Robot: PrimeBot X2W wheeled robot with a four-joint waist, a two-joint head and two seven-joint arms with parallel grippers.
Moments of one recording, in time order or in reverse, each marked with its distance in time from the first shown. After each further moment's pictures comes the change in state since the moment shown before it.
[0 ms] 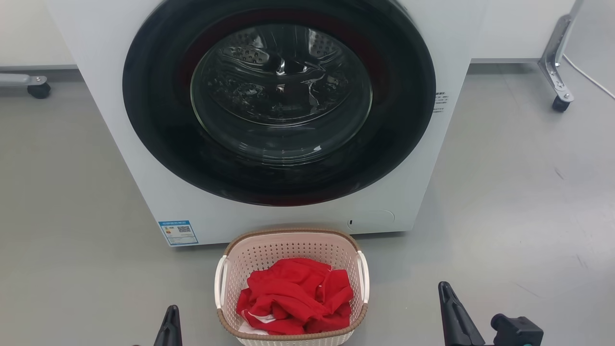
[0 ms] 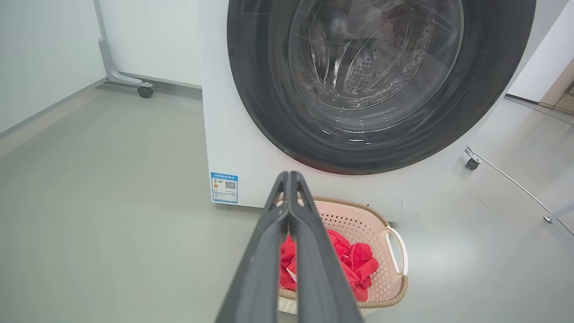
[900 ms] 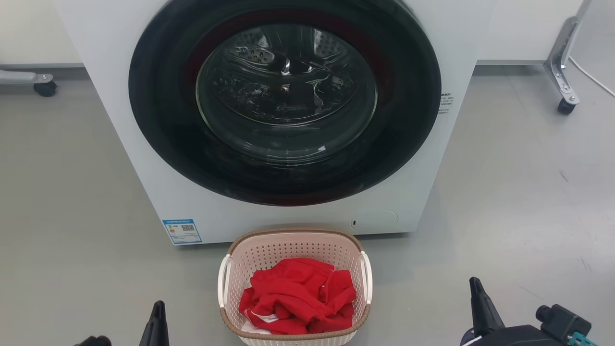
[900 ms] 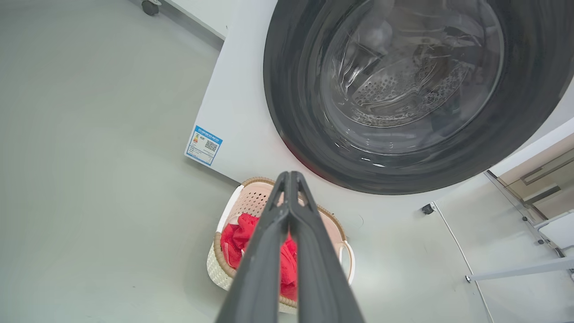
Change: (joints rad) left arm -0.053 -0.016 0.080 0.038 -0.375 -0.062 0.106; right arm -0.026 0.008 -0.143 0.029 0.373 0.070 0.112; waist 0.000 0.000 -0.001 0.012
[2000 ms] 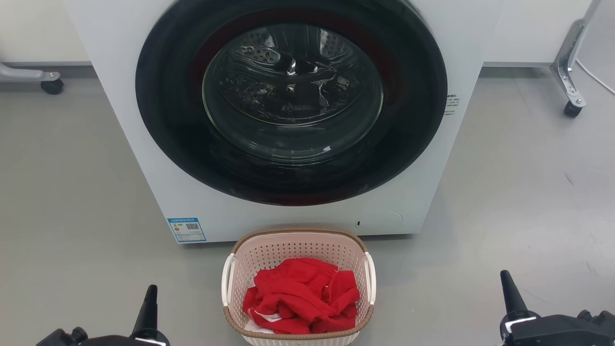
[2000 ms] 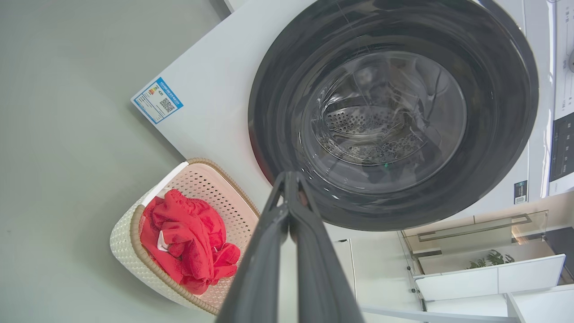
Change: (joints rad) left arm -0.077 -0.013 0.085 0.053 -0.423 -0.087 0.114; right arm -0.030 0.011 -0.164 0.039 0.416 0.079 0.114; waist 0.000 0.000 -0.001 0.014
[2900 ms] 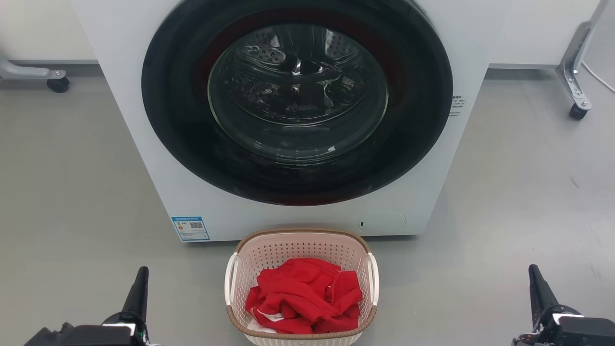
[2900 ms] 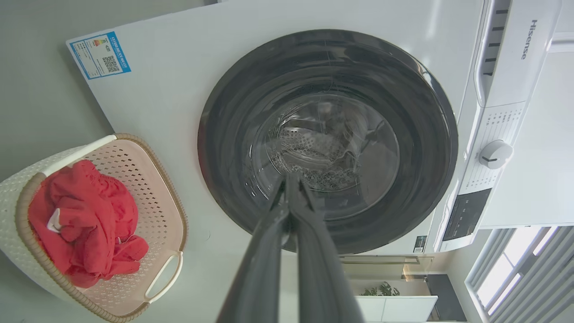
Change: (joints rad) left arm -0.068 -0.015 0.076 0.039 -0.346 -0.066 0.097; right arm -0.032 0.007 -0.138 0.029 0.350 0.069 0.096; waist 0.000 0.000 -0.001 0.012
